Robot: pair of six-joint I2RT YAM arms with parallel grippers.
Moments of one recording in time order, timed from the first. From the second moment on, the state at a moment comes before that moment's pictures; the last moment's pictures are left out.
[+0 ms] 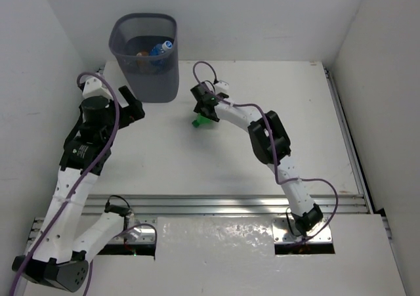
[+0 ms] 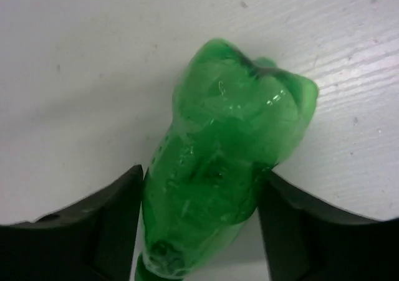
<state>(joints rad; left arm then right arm) -0.16 0.87 1.10 -0.59 -0.27 -0.45 0.64 2.49 2.05 -0.56 0.48 0.96</state>
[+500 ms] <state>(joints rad) -0.22 0.98 0.82 -0.20 0.44 -0.56 0.65 1.62 0.72 0.39 -0.22 0.37</state>
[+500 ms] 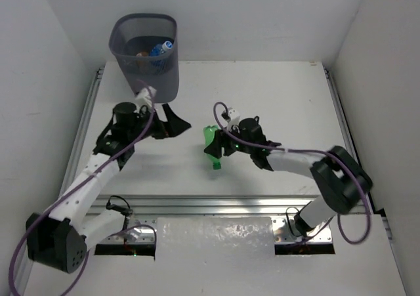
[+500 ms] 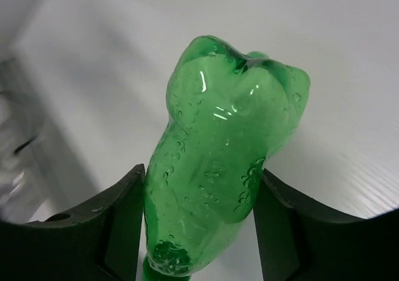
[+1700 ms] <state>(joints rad) -0.17 1.59 1.95 -0.35 -0.49 -0.55 0.64 0.70 0.44 -0.06 0.17 0.30</state>
